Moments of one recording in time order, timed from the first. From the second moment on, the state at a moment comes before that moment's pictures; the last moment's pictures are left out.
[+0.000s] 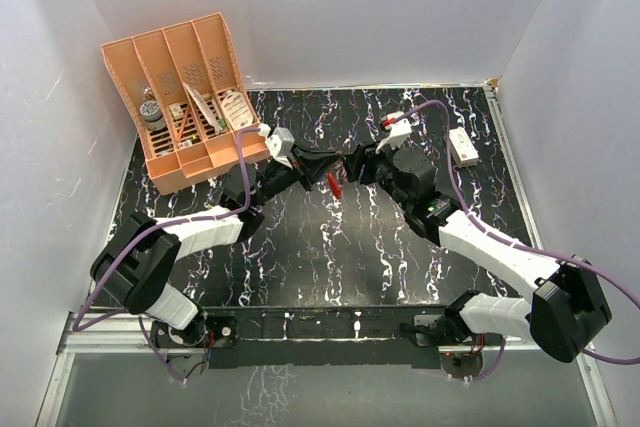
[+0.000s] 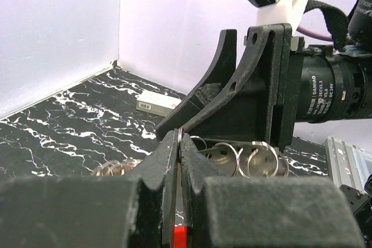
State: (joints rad) left arm -0.65 1.51 0.69 1.14 0.41 -0.30; right arm 0.62 1.19 0.77 0.28 0.11 0.30
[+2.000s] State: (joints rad) left arm -0.62 1.67 0.68 1.45 0.51 -0.49; right arm 0.57 1.10 0.72 0.29 -0.07 0.30
